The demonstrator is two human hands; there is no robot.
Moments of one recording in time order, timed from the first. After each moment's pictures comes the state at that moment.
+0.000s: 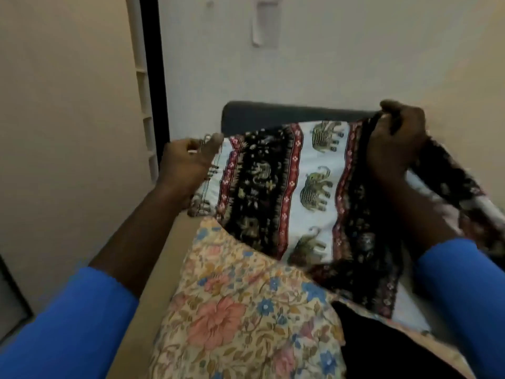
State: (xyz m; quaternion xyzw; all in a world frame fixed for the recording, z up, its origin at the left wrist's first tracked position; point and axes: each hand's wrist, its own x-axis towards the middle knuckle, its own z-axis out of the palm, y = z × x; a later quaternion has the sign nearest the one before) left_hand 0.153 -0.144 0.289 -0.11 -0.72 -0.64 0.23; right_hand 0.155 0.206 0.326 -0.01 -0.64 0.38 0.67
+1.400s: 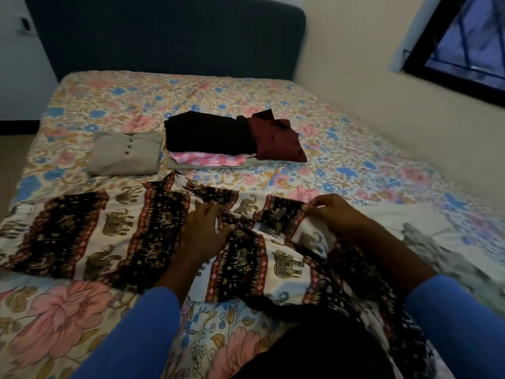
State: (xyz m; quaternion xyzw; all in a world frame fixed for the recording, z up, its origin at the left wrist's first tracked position) left_hand 0.121 0.117 -0.075 -0.31 -0.89 -0.34 -0.02; right_hand 0.302 0.351 0.072 -0.34 -0.86 0.38 0.03
